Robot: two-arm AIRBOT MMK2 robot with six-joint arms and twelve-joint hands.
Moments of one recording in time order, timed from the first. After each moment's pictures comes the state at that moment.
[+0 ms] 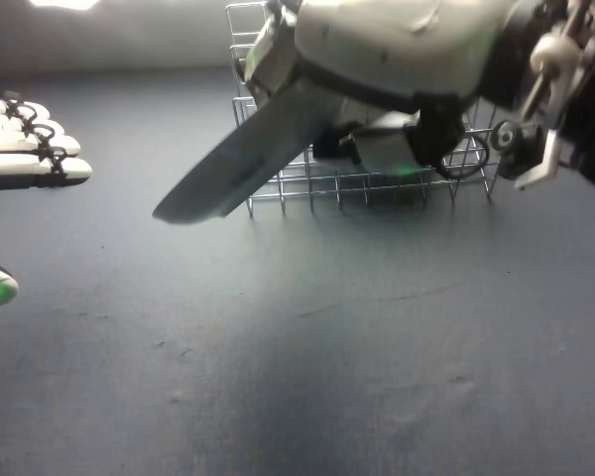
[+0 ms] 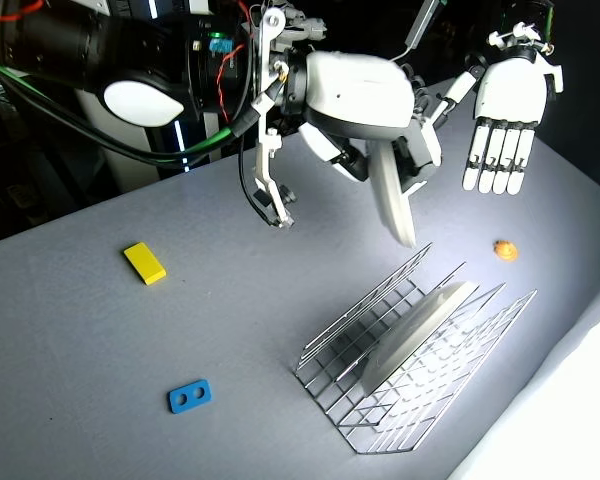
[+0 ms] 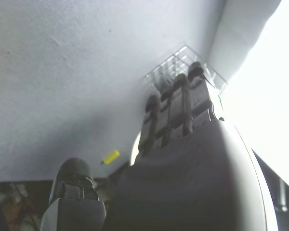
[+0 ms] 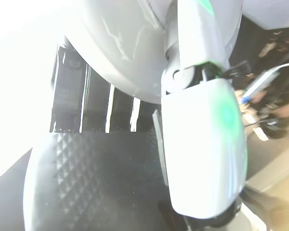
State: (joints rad) left arm 0.77 -0.70 1.31 1.19 -0.68 0.03; right arm -0.19 -1.09 0.84 0.26 0.46 -1.44
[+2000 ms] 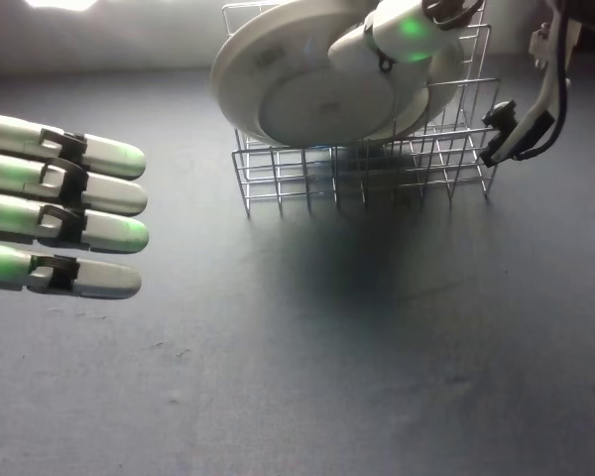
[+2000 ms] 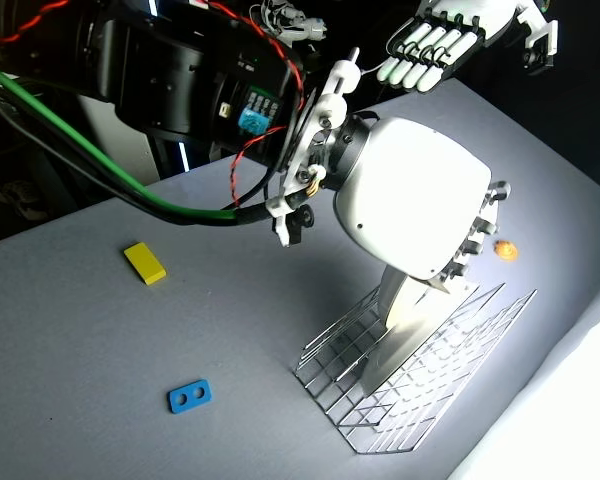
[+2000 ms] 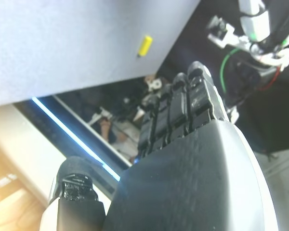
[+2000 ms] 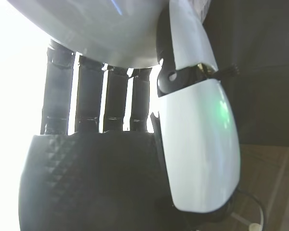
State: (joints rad) left arm 0.44 -0.59 1.24 1.55 -1.36 0.04; right arm -0.06 -1.17 1.08 1.16 0.30 -1.62
